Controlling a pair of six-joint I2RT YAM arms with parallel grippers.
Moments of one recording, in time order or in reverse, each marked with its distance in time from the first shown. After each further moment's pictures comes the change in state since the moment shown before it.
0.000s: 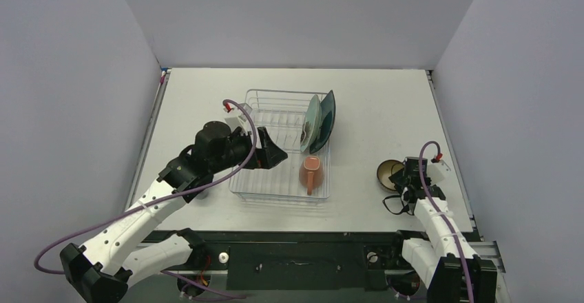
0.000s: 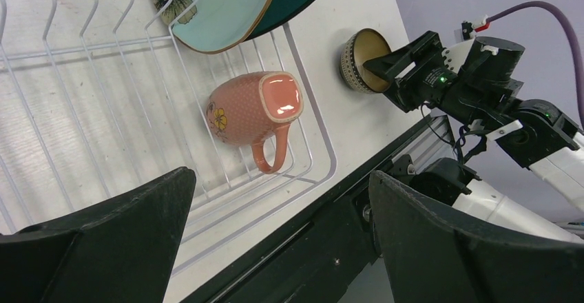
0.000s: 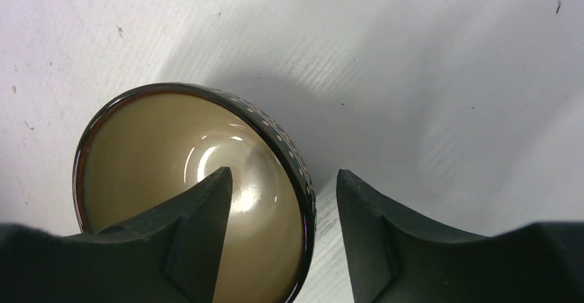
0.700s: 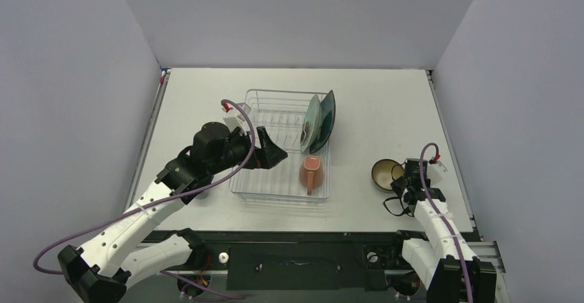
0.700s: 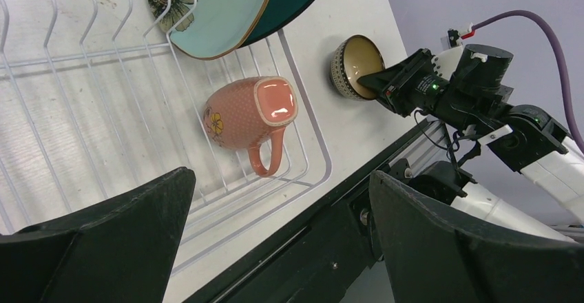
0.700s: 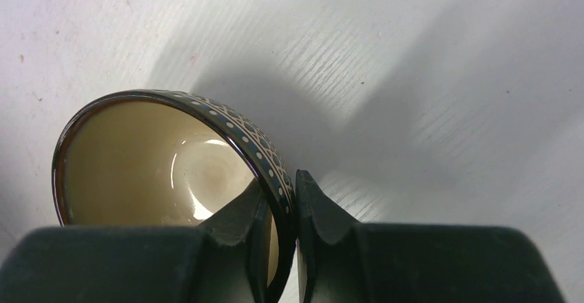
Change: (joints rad) left arm -0.015 -0.022 0.013 0.000 -0.024 -0.001; right arm -0.005 0.001 -0.016 0.012 -0.069 0.005
